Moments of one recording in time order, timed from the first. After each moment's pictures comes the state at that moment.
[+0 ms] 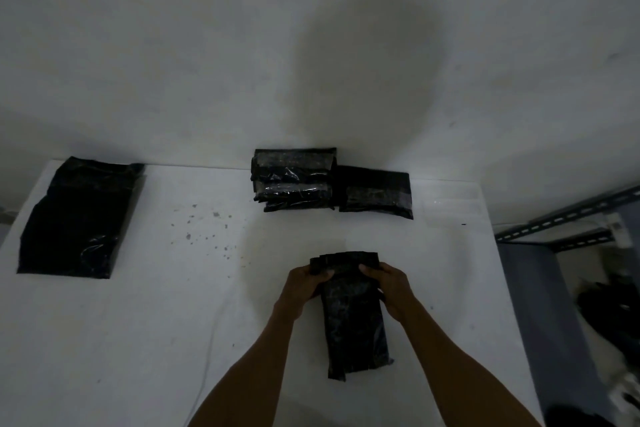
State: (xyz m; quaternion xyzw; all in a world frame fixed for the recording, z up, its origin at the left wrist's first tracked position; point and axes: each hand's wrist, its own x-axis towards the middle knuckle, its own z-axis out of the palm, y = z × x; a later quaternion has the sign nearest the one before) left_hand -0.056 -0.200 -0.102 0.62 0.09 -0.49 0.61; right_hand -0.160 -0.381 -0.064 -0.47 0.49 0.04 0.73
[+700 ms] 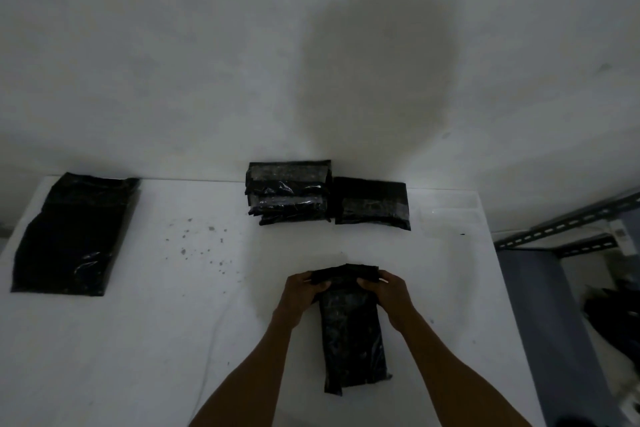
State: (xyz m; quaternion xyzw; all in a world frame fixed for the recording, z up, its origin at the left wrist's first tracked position) left_hand -0.047 -0.212 -0.106 0.62 0.06 -0.46 0.63; right_hand -0.157 -0.395 -0.079 -0.52 0.47 0.03 0.71
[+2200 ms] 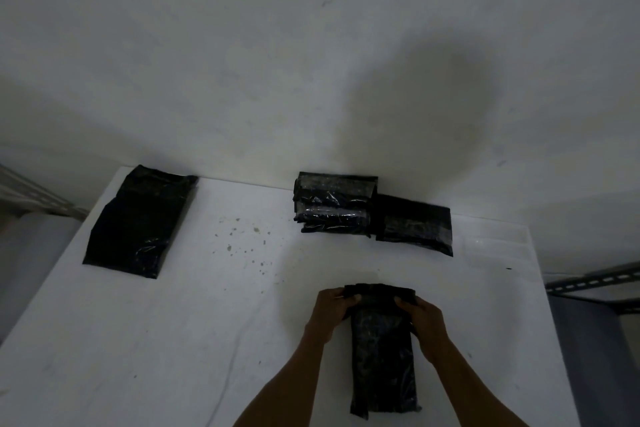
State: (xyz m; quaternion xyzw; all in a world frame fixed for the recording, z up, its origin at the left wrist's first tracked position) left_hand -0.056 -0.200 -0.099 0.62 0.09 -0.44 0.65; right_hand -0.157 -0.383 -0.073 -0.51 0.48 0.03 0.71
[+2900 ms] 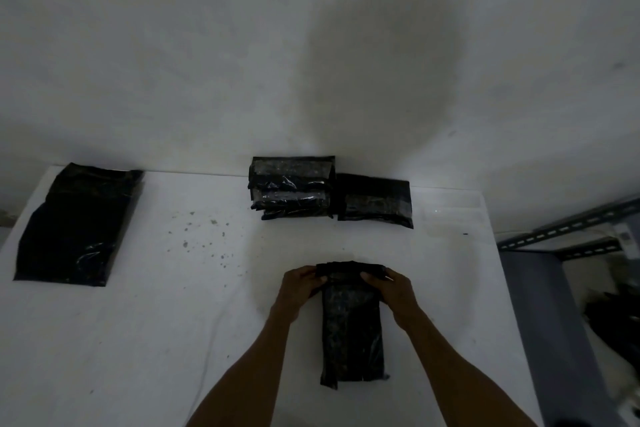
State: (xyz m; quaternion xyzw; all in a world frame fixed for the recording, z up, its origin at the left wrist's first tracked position) left_hand -0.045 -0.209 -0.109 0.64 0.07 -0.43 0.63; right_hand -0.166 -0.406 -0.092 -0.57 0.44 0.04 0.69
